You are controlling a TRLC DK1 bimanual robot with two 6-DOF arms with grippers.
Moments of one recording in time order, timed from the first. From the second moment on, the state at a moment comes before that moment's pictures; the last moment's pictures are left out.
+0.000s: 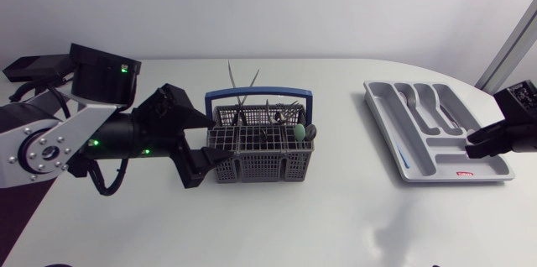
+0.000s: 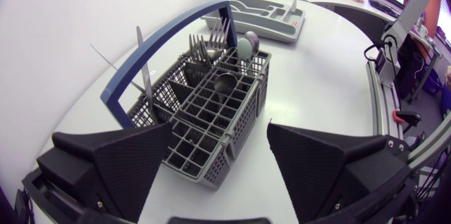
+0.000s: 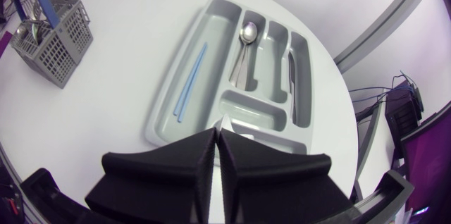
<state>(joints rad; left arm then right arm) -0.44 1.27 0.75 -0.17 0.38 0.49 -0.47 1.26 0.84 -0.52 -0.24 -0.68</state>
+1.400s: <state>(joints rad) -0.69 1.44 0.97 -0.23 -0.03 0.97 -0.62 1.64 0.79 -0.16 -0.10 -0.82</state>
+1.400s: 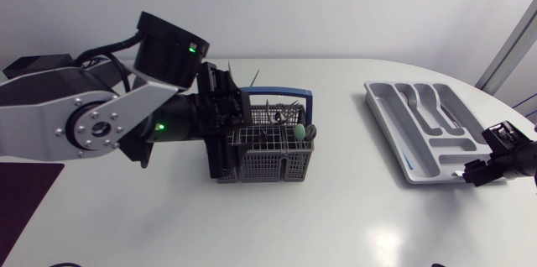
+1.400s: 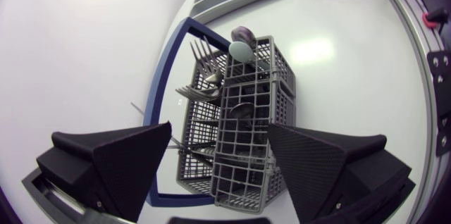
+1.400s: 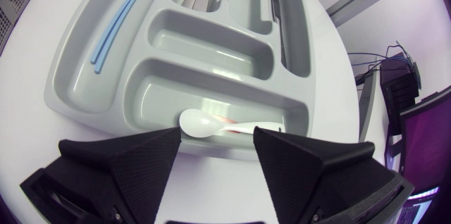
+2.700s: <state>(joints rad) -0.80 1.69 1.20 -0.41 -0.20 1.68 -0.43 1.35 0.65 -0.27 -0.18 -0.79</state>
